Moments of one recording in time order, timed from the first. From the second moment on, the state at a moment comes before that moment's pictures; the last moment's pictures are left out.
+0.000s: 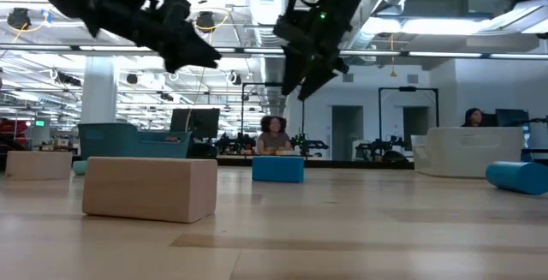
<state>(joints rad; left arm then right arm) 0.49 1.04 0.51 0.26 0.15 -0.01 -0.14 1.80 1.44 -0.63 0.25 0.39</state>
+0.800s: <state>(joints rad) 0.46 1.94 1.21 0.07 0.30 0.21 -0.21 1.22 1.02 -0.74 0.21 0.40</state>
